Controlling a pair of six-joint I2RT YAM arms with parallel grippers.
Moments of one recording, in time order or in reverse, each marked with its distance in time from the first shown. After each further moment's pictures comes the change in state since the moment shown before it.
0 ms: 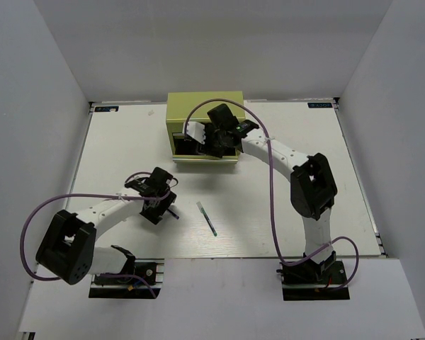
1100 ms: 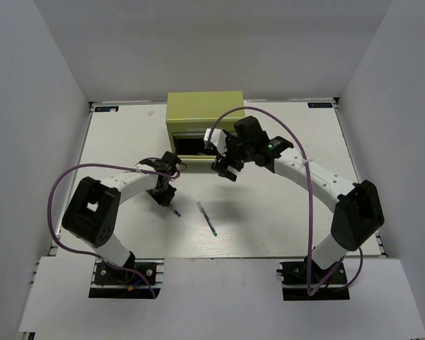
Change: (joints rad) left arm 0.039 0.322 0.258 -0.114 -0.027 0.162; right arm -0.019 -0.422 -0.416 0.046 -0.188 0.234
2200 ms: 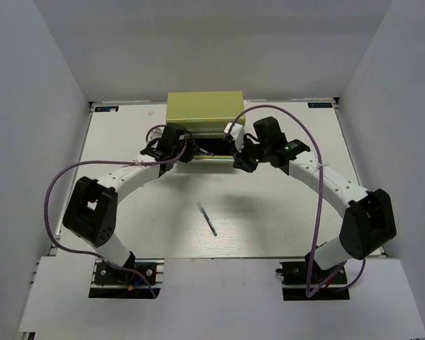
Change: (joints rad) left arm -0.012 -0.014 0.167 0.584 0.122 -0.267; right arm -0.125 -0.095 -0.117 0.034 -0.085 0.157
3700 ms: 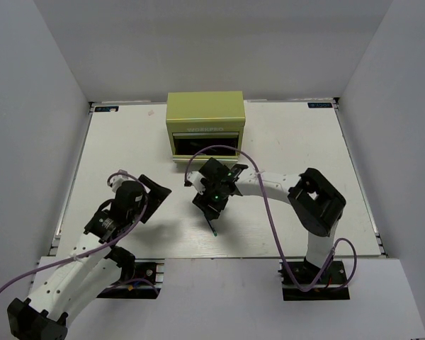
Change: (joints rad) left arm 0.000 -0.961 -0.555 -0.415 -0.014 0.349; right arm 0.369 0.346 0.012 -0.058 0.127 0.259
